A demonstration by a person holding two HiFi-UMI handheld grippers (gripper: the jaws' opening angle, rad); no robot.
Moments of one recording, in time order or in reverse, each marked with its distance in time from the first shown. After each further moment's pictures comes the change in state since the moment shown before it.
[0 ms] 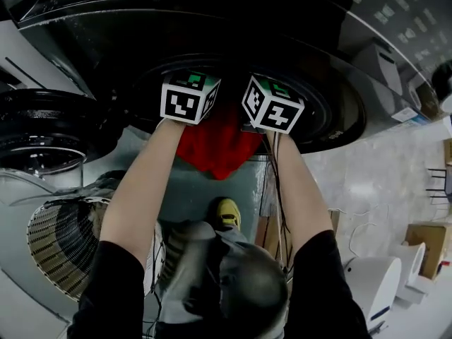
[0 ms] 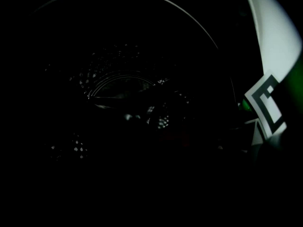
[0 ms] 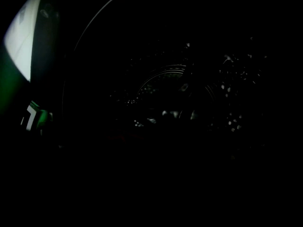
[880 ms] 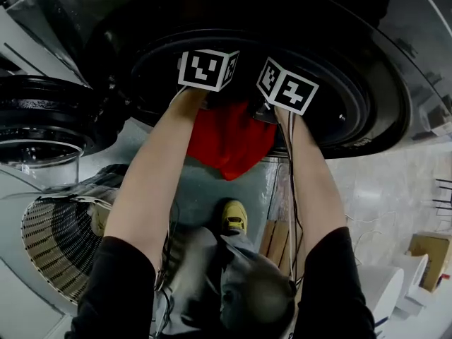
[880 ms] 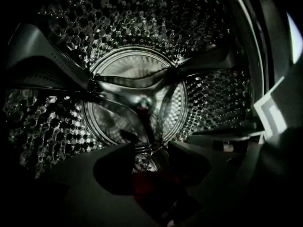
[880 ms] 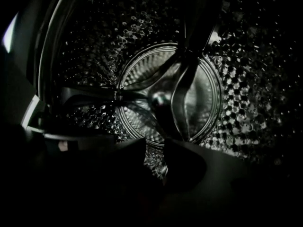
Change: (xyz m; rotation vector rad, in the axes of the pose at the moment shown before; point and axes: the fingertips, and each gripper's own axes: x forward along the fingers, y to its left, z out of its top) left arm 0.038 0.027 -0.031 -0.111 0.131 0.059; right arm 0.044 -0.028 -0.046 0.047 0.122 -0.061
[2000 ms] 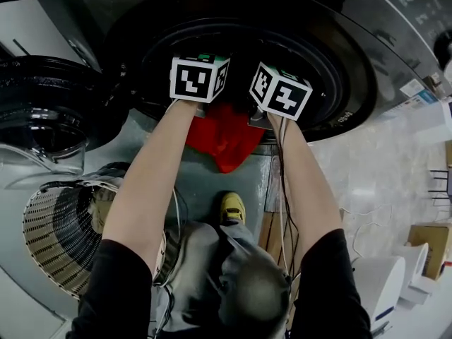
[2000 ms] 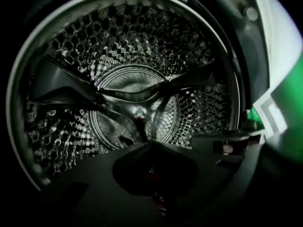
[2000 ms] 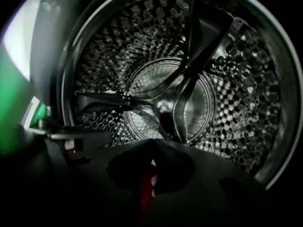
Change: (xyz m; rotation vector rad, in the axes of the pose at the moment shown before) left arm -0.054 -0.021 0.008 0.005 -0.065 0.002; right arm -0.065 0.020 0.015 -0.029 -0.024 -0.018
